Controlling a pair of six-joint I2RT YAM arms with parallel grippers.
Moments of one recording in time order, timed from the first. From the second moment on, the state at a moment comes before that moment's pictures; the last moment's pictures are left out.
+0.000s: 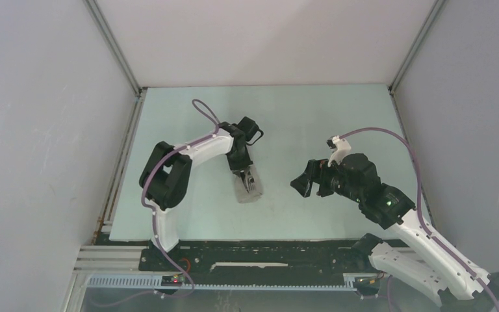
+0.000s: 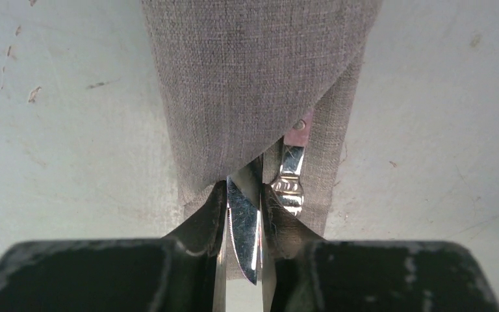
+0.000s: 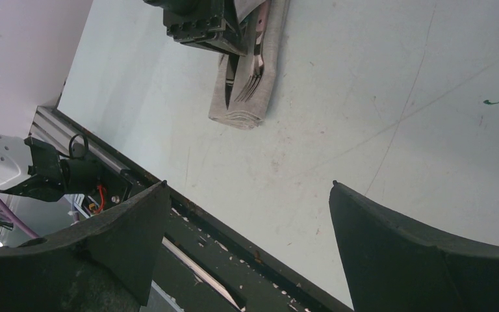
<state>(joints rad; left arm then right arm) -0.62 1.93 1.42 -0.86 -0.10 -0.89 0.66 0.73 0.78 -0.54 -0.09 0.53</state>
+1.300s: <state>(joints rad) -0.66 1.24 1.27 -0.85 0.11 -0.78 0.66 0.70 1.04 -0.72 0.05 0.44</state>
